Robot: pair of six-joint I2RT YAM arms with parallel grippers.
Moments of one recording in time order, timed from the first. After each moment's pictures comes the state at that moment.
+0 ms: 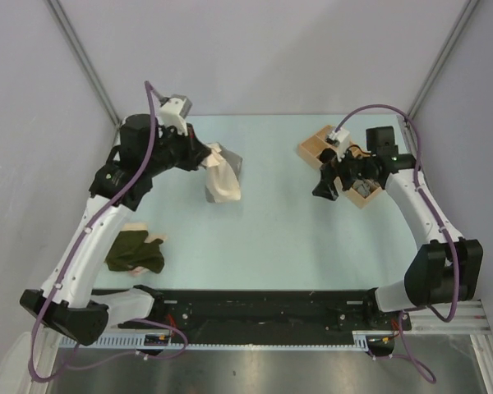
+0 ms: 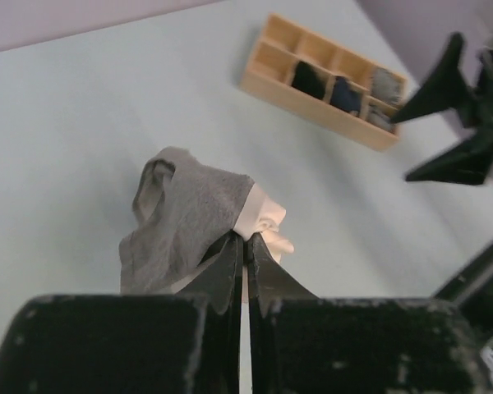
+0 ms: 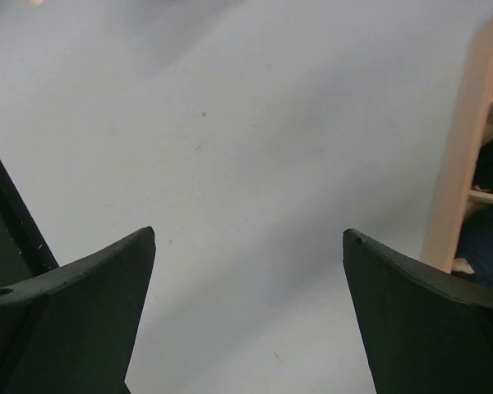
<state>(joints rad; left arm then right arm) -0.36 1.19 1.44 -0.62 0.23 -0.18 0.12 1.43 1.25 -0.71 -0.75 -0.51</state>
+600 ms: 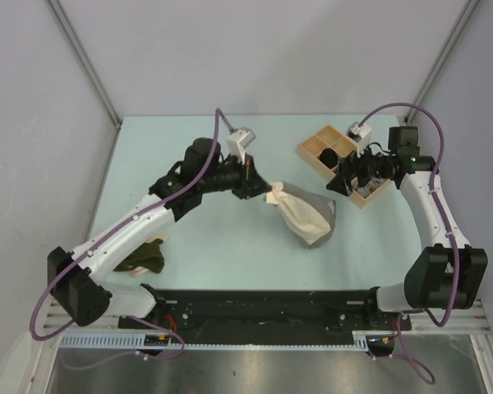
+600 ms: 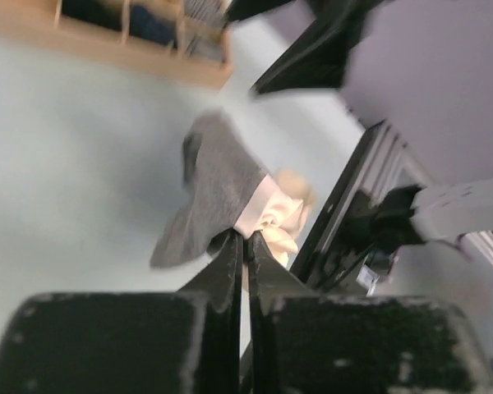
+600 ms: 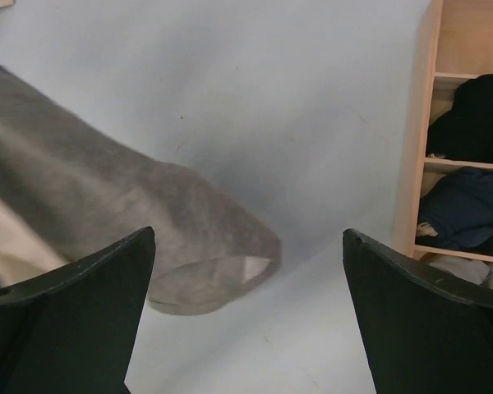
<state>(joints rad) -0.71 1.34 1.31 -0.30 0.43 -0.38 -0.04 1.40 1.25 -0.72 -0.81 -0.51</state>
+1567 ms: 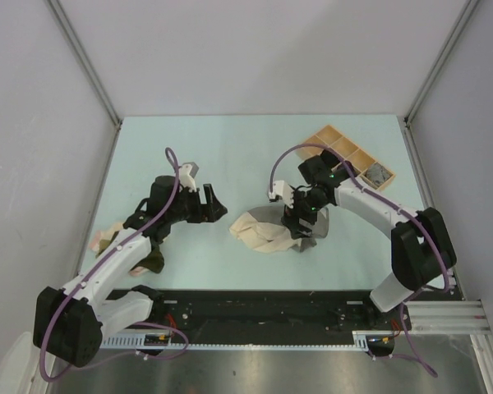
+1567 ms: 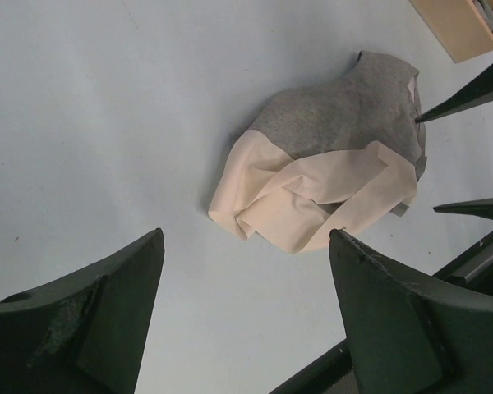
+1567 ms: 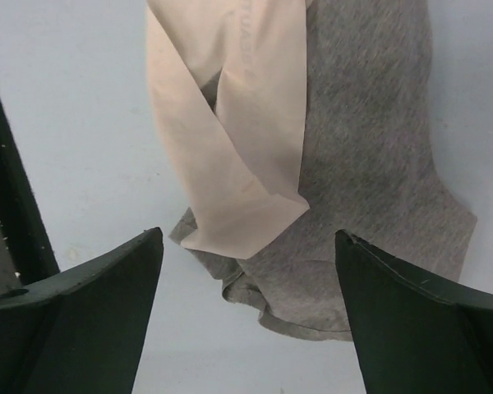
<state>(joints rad) -0.37 1.04 0.68 -0.24 0.26 -0.42 0.52 1.57 1.15 -0.78 -0.52 -0.80</state>
